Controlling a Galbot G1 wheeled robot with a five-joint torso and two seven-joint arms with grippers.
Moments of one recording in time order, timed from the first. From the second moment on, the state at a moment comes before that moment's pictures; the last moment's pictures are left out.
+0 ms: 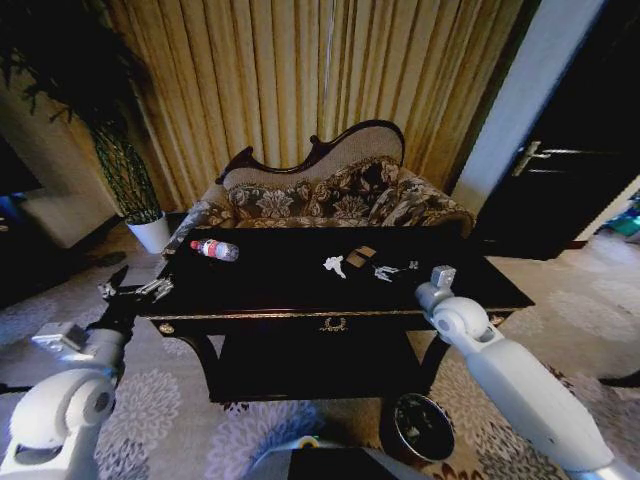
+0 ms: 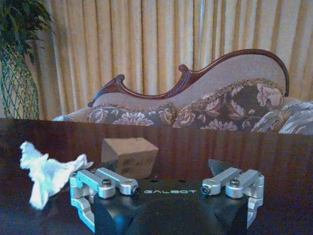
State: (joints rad) left arm 1.56 -1.16 -1.03 -2.33 -0.64 0.34 -0.02; right arm -1.01 0.79 0.32 1.89 0.83 -0.35 0.12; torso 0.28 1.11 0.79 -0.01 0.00
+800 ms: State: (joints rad) left arm 1.56 -1.16 -1.04 -2.34 -0.64 0.34 -0.01; right arm -0.98 0.79 0.31 1.85 0.83 -0.34 0.12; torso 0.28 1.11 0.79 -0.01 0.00
